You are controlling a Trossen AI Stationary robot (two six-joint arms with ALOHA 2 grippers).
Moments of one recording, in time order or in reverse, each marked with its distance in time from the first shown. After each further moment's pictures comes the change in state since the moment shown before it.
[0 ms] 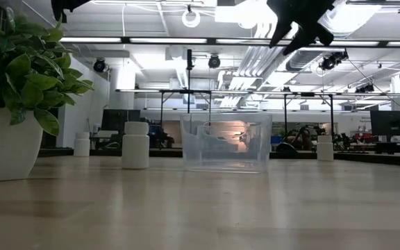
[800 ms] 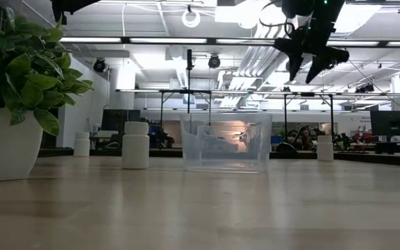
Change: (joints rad) left arm 0.000 0.000 0.000 -0.027 -0.005 -0.001; right arm -0.280 0.121 0.031 -0.265 -0.101 0.045
